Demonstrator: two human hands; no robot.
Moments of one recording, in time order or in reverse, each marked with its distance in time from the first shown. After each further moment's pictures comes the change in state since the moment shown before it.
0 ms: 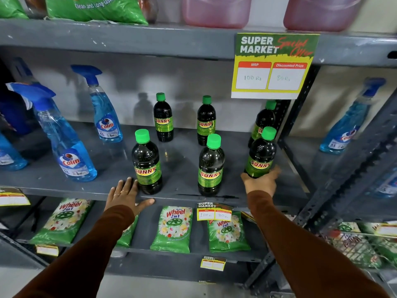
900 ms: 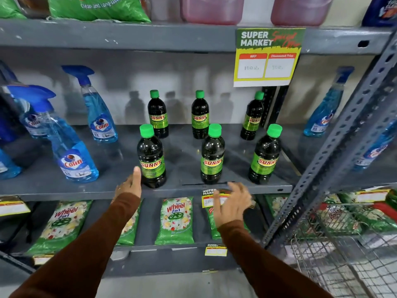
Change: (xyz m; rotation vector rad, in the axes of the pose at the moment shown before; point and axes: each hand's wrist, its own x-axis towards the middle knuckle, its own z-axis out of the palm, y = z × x) left_hand -0.006 0.021 -0.031 -0.796 0.059 -0.174; right_hand -0.155 0.023 0.003 -0.261 0.006 -0.419
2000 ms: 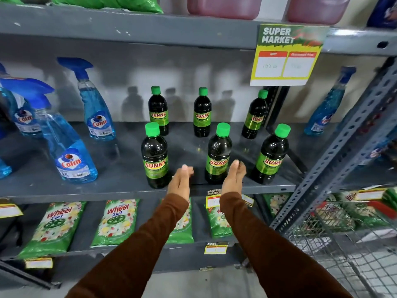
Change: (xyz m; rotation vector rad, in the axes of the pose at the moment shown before) left_hand -0.038 0.047 0.059 -0.589 -0.203 0.179; right_hand 0.051 -0.053 0.036 0.842 0.014 0.491
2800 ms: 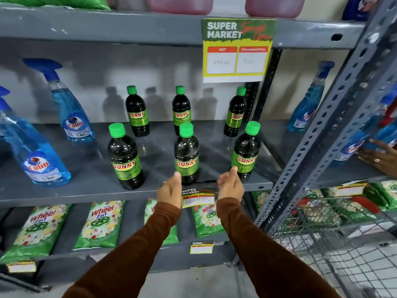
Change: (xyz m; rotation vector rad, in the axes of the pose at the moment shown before) left_hand -0.023 -0.013 0.045 0.014 0.089 -0.004; right_hand 0.015 0.001 -0.058 -0.110 0.159 -0.040
